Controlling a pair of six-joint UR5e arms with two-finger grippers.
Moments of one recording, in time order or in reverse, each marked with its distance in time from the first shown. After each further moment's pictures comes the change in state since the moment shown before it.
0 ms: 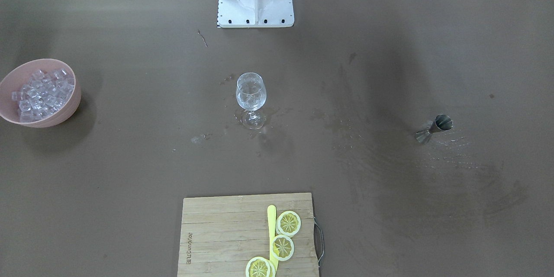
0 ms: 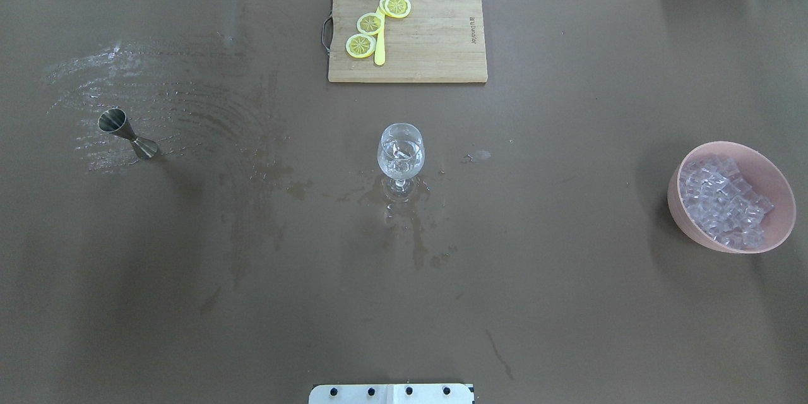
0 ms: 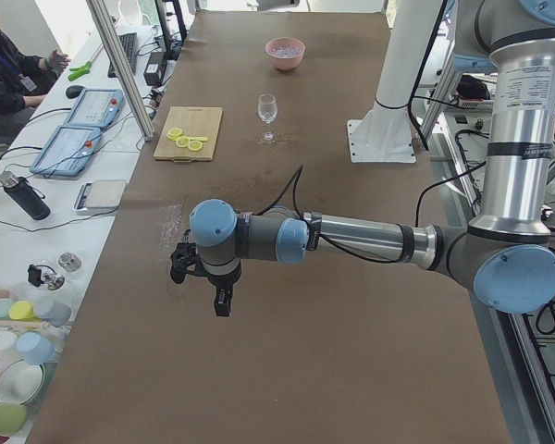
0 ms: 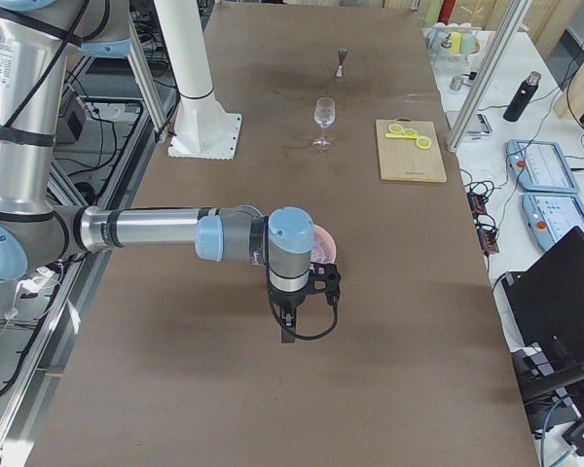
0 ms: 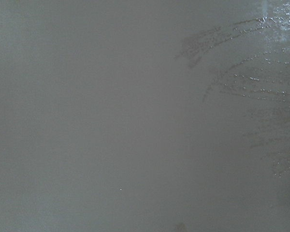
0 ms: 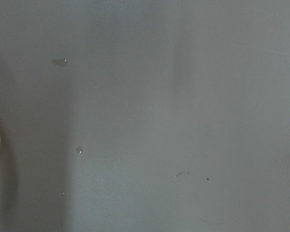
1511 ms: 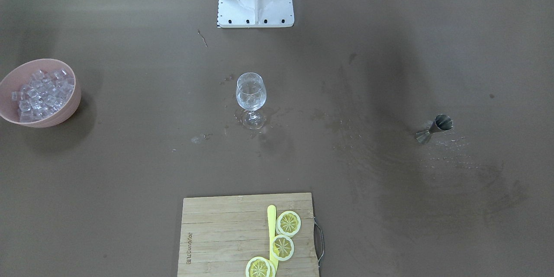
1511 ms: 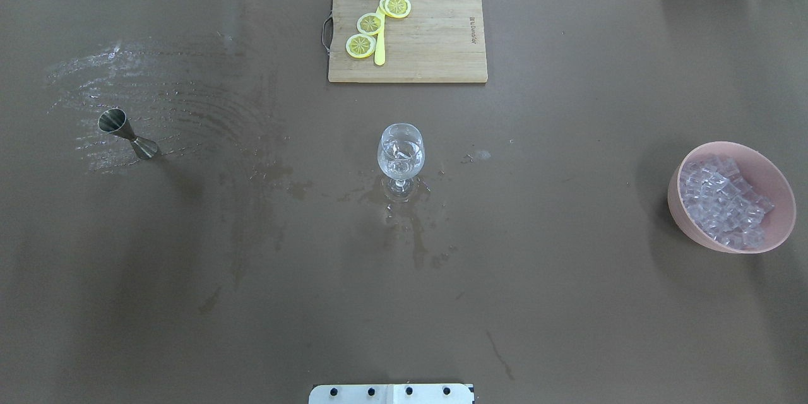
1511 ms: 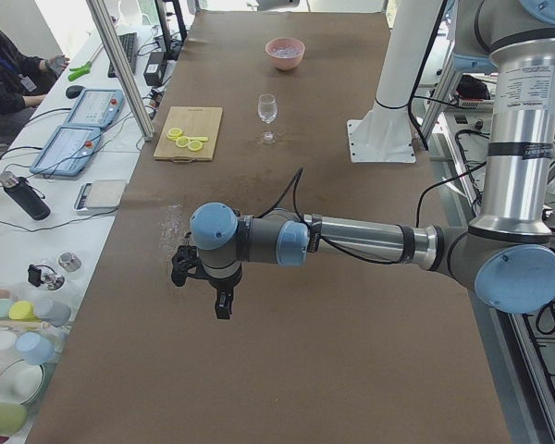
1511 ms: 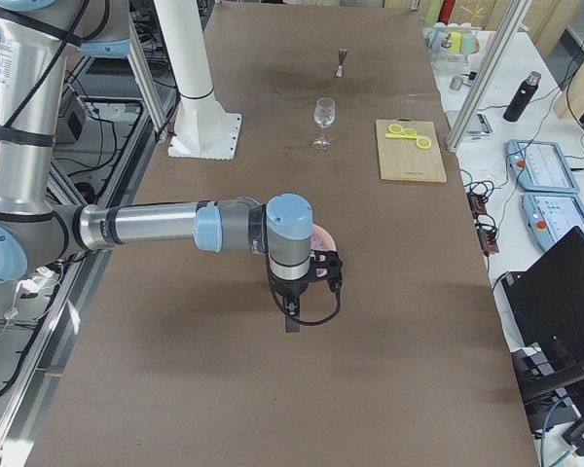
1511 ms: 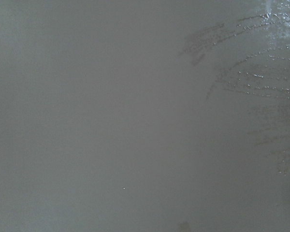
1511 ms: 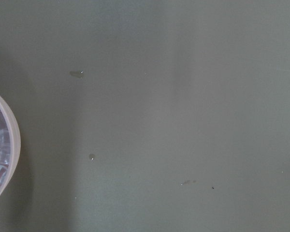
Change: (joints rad) left arm 0.001 0.004 0.009 -0.006 0.004 0.009; right arm 0.000 -0.001 0.040 0.000 0.006 0.000
